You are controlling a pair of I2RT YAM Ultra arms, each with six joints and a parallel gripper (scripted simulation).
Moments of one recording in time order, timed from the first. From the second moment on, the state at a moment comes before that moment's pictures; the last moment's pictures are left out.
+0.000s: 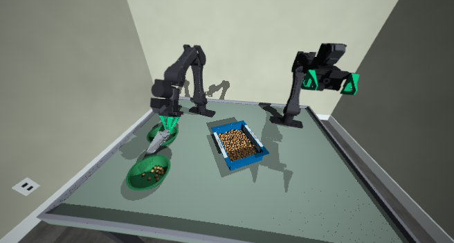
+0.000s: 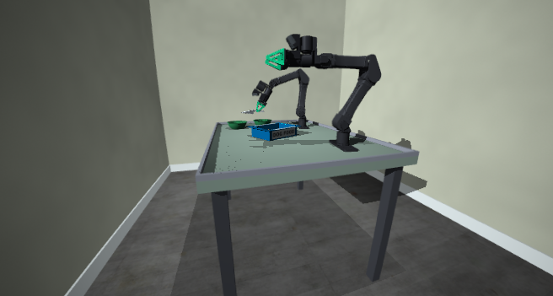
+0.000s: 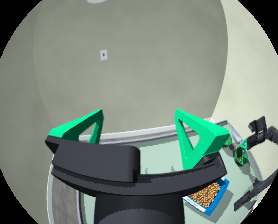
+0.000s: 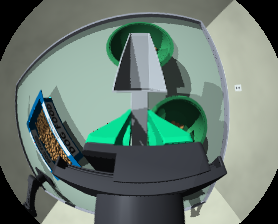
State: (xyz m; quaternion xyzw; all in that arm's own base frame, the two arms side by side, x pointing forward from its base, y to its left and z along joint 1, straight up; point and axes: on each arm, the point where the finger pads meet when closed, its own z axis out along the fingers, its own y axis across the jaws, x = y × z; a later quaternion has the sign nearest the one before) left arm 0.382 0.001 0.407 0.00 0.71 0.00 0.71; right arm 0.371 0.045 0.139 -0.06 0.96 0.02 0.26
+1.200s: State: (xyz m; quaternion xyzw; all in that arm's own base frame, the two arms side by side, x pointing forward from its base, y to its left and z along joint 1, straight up) left arm 0.382 0.001 0.407 0.00 0.71 0.00 0.71; right arm 0.287 0.124 0.073 -0.20 0.96 0.05 0.22
